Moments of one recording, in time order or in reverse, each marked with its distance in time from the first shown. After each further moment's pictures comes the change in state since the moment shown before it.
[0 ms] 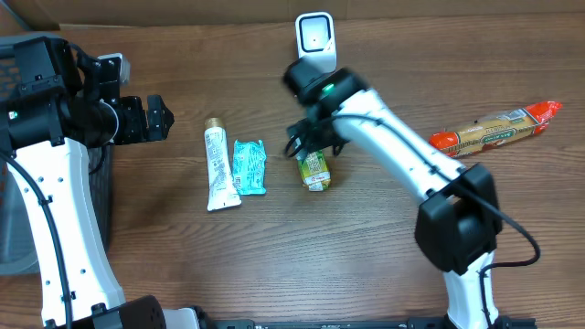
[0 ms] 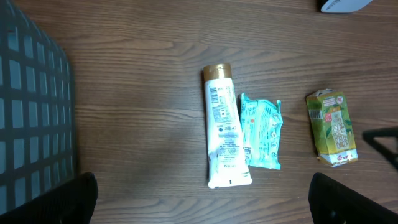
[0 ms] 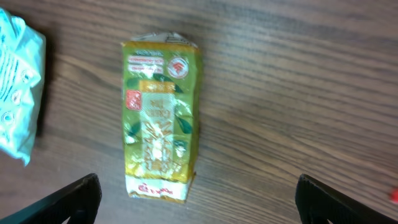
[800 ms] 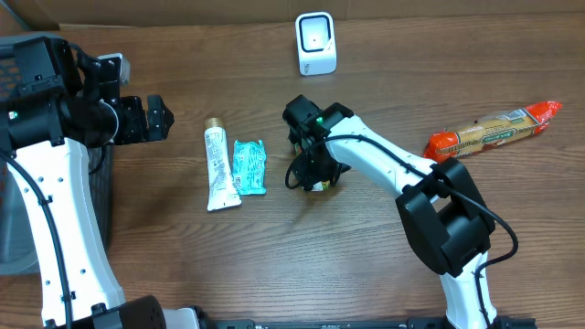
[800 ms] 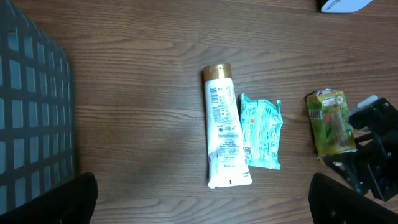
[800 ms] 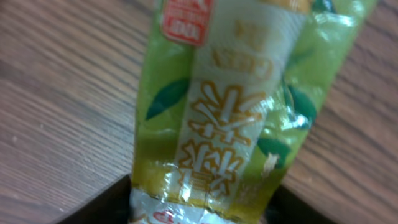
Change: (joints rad) left arm 0.000 0.000 0.000 0.000 0.000 0.000; right arm 0.056 0.016 -0.285 0.204 -0.097 -0.099
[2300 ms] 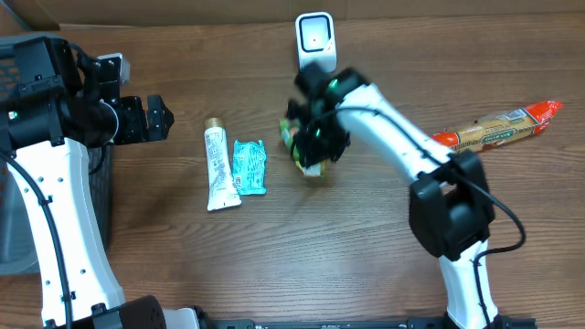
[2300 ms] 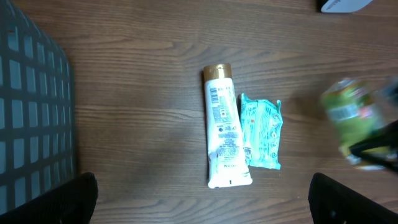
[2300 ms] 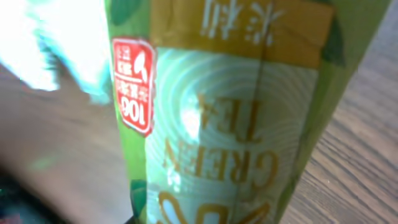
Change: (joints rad) left arm 0.000 0.000 0.000 0.000 0.000 0.000; right arm -0.106 0.063 0.305 -0.236 -0.325 -0.137
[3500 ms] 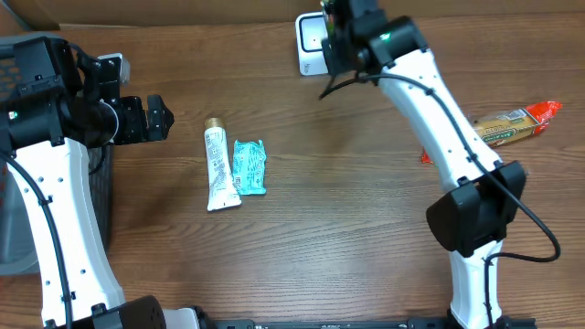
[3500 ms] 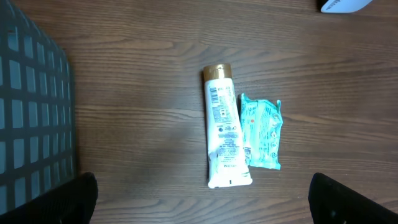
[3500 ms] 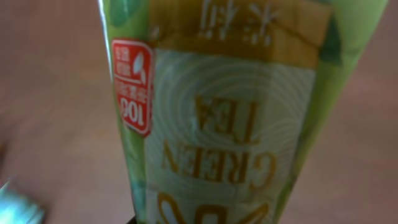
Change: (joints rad) left arm 0.000 0.000 0.000 0.000 0.001 0.000; right arm -0.104 -0.032 0.295 0.305 0.582 0.076
